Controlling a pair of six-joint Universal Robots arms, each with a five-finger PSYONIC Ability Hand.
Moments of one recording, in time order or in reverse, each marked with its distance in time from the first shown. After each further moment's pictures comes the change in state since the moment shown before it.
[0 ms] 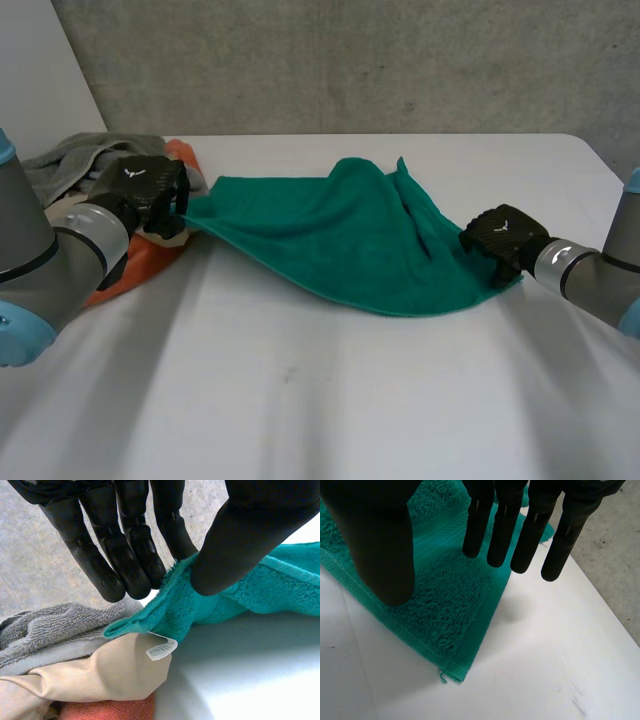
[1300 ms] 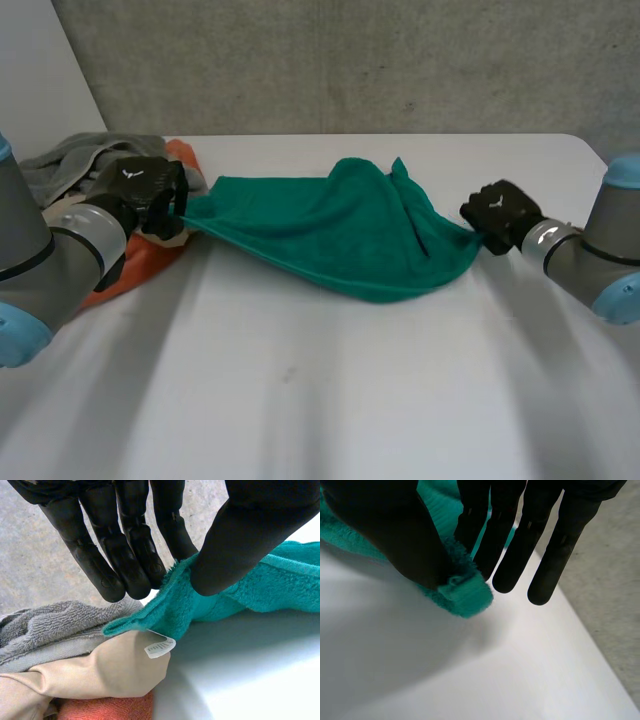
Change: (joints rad) left arm 0.005 0.007 -0.002 -0.014 0.003 -0.001; right arm 0.045 0.075 -0.143 -0.076 0.066 0.049; left_hand 0.000 0.000 0.000 0.000 0.000; right_hand 0.492 0.547 0.542 0.554 0.509
